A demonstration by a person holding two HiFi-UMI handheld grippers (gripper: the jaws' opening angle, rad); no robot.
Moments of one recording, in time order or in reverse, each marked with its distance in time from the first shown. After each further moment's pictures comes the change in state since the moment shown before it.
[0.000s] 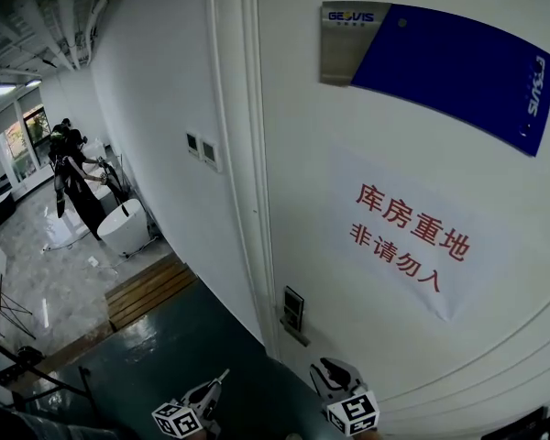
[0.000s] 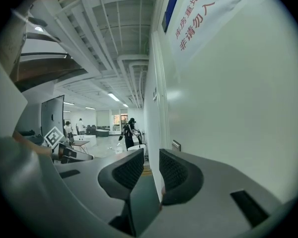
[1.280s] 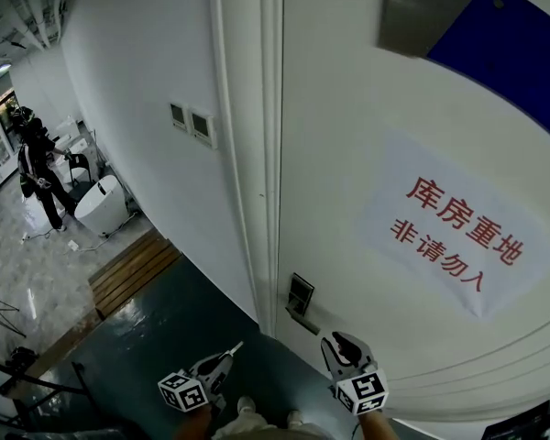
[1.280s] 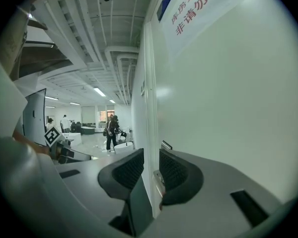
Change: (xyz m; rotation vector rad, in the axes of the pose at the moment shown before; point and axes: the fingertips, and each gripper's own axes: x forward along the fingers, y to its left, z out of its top) left arm 0.075 0.033 0.038 0.000 0.136 -0.190; right arm 0.054 -0.028 0.005 0.023 0.040 -0.167
